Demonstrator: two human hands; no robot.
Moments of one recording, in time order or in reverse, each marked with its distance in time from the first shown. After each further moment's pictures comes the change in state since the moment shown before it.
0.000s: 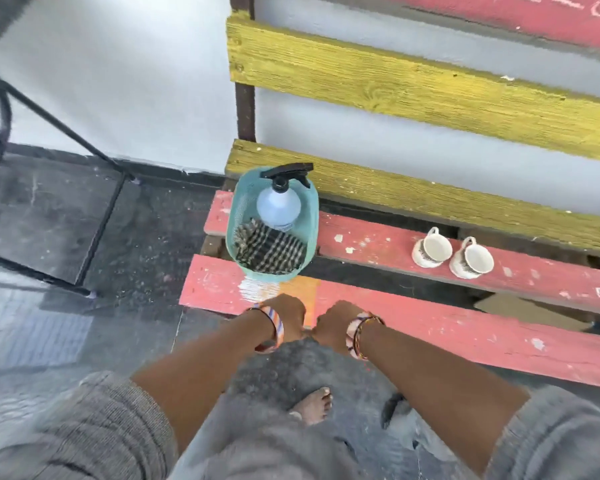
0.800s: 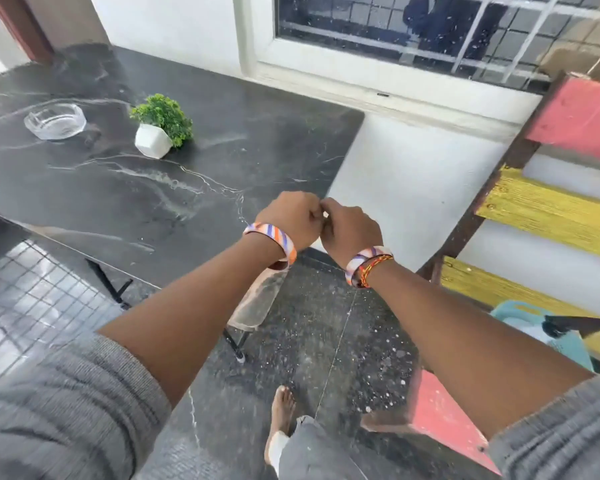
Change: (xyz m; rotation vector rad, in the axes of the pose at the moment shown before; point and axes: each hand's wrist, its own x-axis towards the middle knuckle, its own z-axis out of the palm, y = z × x) left_hand -0.254 -0.435 -0.139 -0.263 1.064 -0.245; right_hand 0.037 -0.390 -0.378 0.251 1.170 -0.177
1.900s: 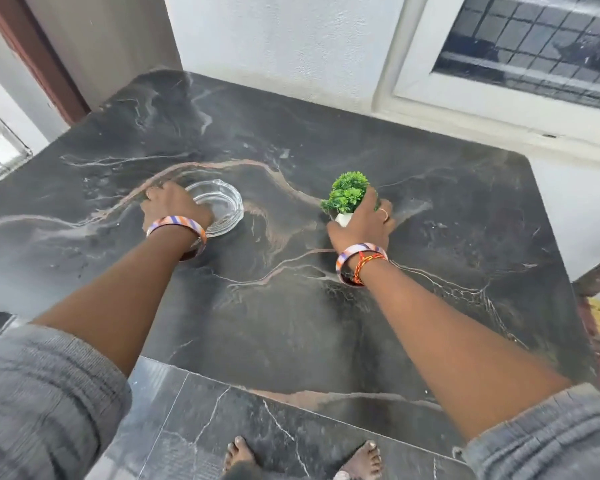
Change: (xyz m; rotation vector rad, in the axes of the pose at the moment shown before) left_hand 0.110 -0.498 -0.218 0.039 0.133 -0.678; right_hand 0.293 -0.306 0.152 0.281 0.206 0.673
